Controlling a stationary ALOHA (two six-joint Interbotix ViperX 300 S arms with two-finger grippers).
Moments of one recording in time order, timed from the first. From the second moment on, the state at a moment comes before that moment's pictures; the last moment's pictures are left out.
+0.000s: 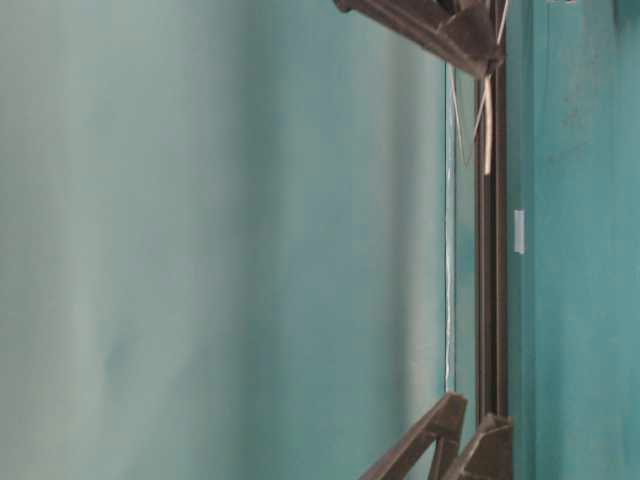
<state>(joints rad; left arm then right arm) 0.02 -0.04 1.15 -0.04 -0.88 0.04 0.06 -0.25 1.02 0.00 -0.30 0.28</state>
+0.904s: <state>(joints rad) -0.15 -0.03 1.23 -0.04 -1.07 0.04 0.25 -0.26 1.19 0.19 -0.59 0.28</state>
